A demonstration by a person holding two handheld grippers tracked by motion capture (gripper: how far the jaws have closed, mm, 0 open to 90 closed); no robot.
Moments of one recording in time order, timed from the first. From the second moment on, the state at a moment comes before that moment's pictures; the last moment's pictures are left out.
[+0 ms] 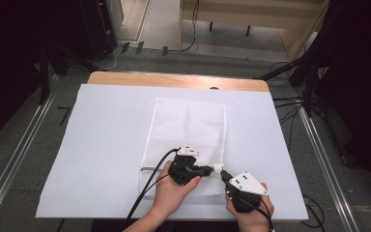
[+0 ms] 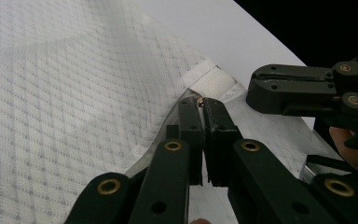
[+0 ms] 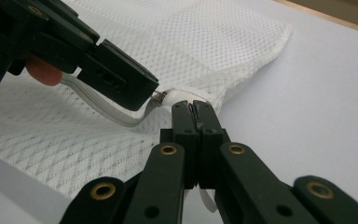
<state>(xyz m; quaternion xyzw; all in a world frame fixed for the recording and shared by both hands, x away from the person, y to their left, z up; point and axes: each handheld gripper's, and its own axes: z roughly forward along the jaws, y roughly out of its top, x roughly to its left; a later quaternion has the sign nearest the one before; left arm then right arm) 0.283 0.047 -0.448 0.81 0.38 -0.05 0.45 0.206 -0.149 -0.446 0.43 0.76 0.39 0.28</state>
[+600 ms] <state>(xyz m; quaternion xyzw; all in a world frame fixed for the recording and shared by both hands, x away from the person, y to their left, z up) 0.281 0.050 -0.452 0.82 0.37 -0.02 0.44 0.204 -0.149 -0.442 0.43 0.75 0.40 0.29</state>
